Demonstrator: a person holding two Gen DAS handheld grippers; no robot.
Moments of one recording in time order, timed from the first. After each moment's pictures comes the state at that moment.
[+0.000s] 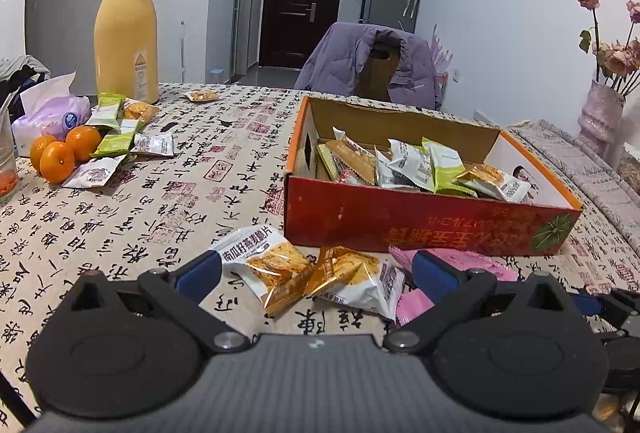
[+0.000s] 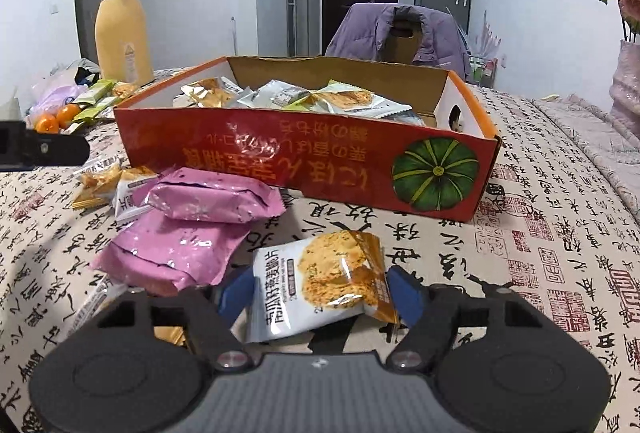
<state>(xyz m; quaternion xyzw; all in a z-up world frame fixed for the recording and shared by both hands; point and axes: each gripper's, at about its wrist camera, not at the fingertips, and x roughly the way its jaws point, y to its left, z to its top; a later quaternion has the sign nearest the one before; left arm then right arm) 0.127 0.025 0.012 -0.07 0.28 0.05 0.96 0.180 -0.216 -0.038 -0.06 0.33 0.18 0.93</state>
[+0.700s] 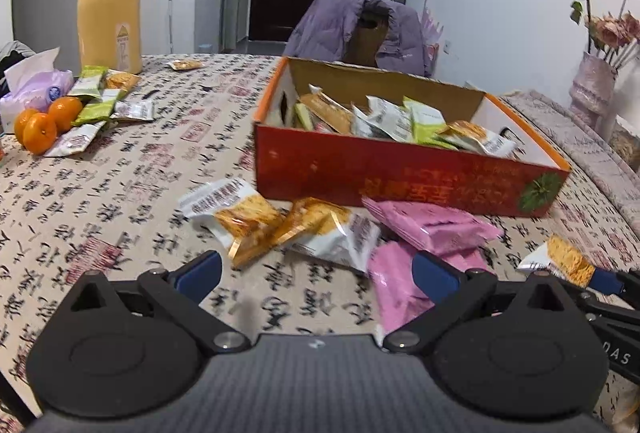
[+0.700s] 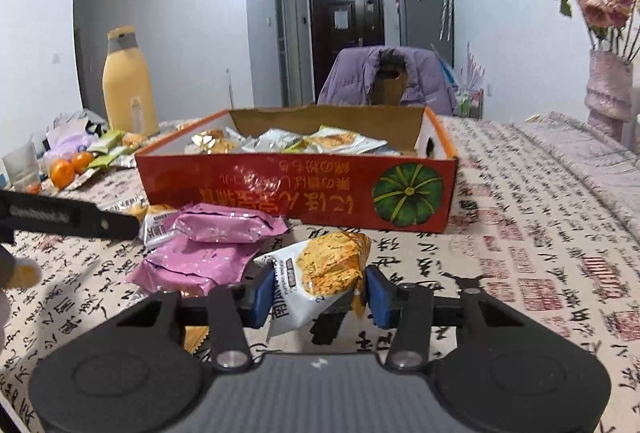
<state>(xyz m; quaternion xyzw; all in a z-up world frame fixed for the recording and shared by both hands) 0.124 0.003 -0.005 -0.07 0.32 0.04 0.94 0.134 -0.244 -0.024 -0.01 0.25 0.17 0.95</state>
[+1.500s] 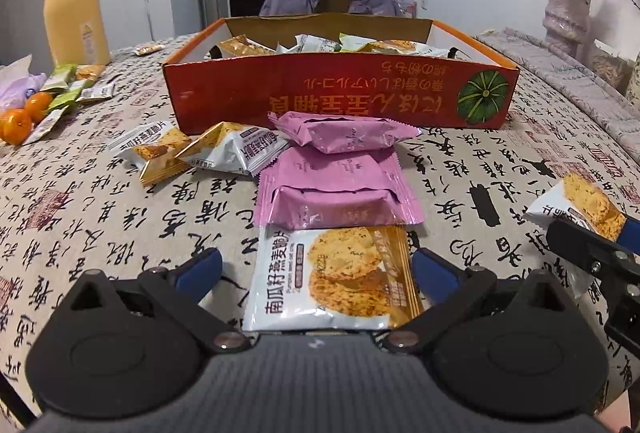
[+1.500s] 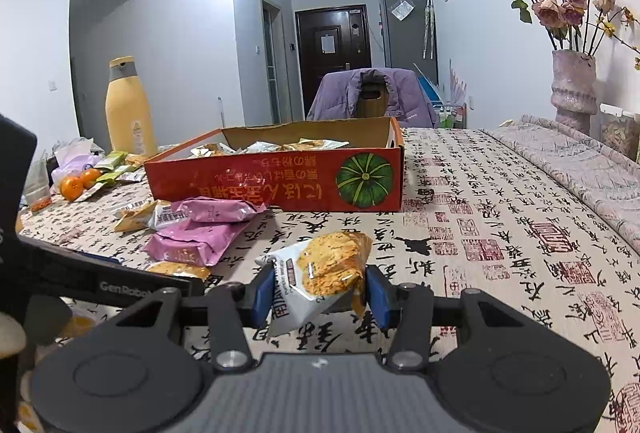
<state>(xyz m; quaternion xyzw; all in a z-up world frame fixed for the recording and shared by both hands) 0.098 -0.080 -0.039 0.00 0.35 0.03 0.93 0.074 -0.287 -0.032 0.02 0.22 0.16 0.96</state>
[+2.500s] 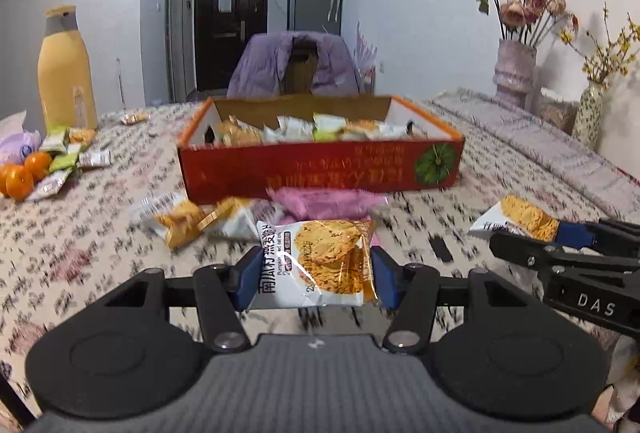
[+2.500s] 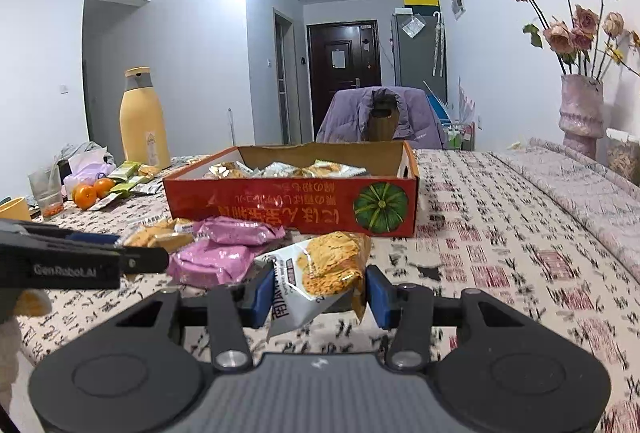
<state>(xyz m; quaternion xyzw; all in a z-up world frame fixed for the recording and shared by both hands) 0.050 -0.055 0.004 0.00 0.25 -0.03 0.97 0.067 -0.276 -0.014 0.01 0.19 0.18 0.97</state>
